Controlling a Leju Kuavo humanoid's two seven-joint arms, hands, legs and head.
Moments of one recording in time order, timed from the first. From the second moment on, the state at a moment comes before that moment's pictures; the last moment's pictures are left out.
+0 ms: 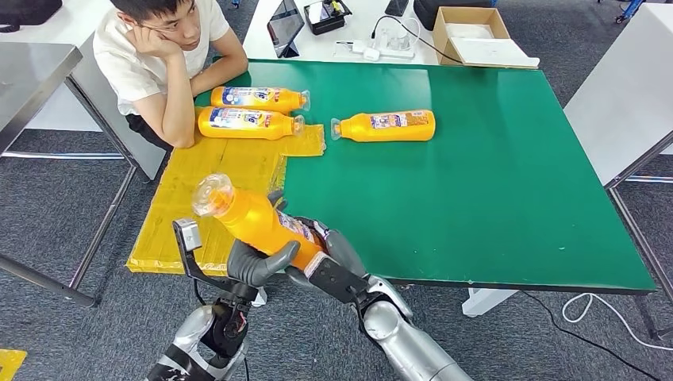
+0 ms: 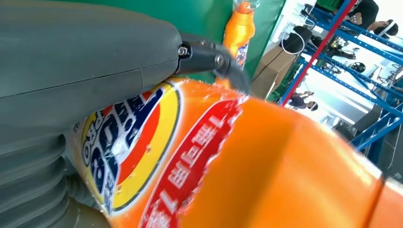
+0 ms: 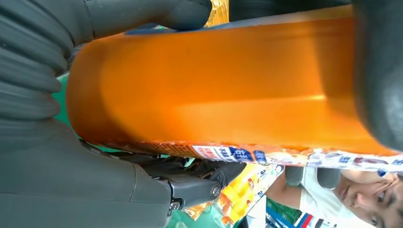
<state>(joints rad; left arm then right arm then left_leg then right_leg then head) -0.13 -0.13 -0.46 -1.34 0.51 -0.07 -0.23 -0.39 0.17 0.69 -0.90 0.42 -0.02 -0.48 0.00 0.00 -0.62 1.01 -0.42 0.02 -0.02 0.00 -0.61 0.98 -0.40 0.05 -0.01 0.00</state>
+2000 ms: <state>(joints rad) -0.72 -0.06 -0.32 -0.63 -0.97 0.16 0.03 -0.28 0.12 0.74 -1.14 0.62 -0.13 -0.45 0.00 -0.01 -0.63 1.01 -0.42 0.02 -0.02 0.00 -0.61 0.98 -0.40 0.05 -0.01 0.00</state>
